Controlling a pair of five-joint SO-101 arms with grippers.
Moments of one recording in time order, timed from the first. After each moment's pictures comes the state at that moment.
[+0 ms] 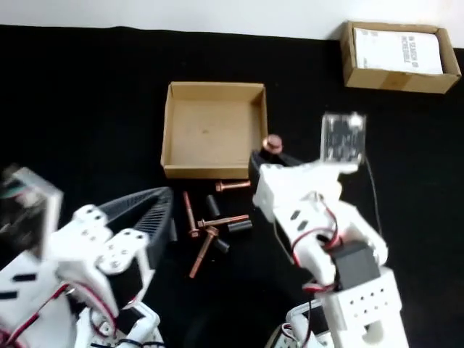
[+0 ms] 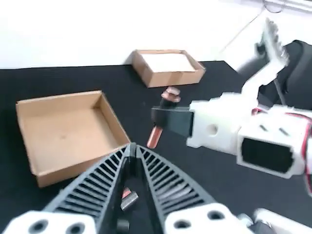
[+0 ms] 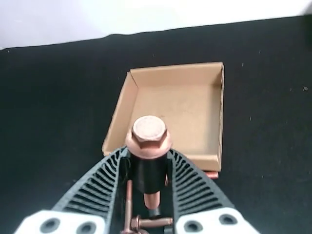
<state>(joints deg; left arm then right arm) 26.4 -75.1 16.3 82.4 16.1 -26.1 -57.4 36.2 57.0 -18.3</state>
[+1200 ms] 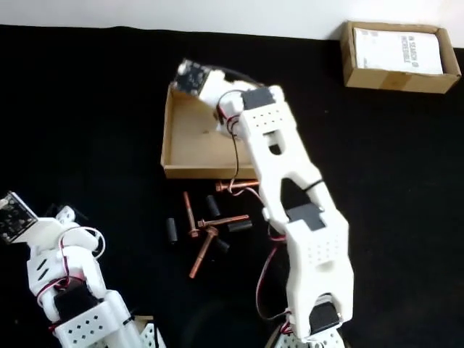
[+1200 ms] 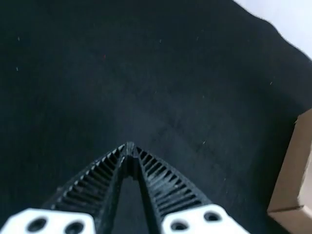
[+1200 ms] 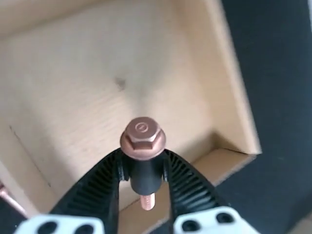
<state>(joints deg) -35.6 -102.1 96.2 41.0 16.4 -25.9 34.5 -29.3 61.4 51.4</state>
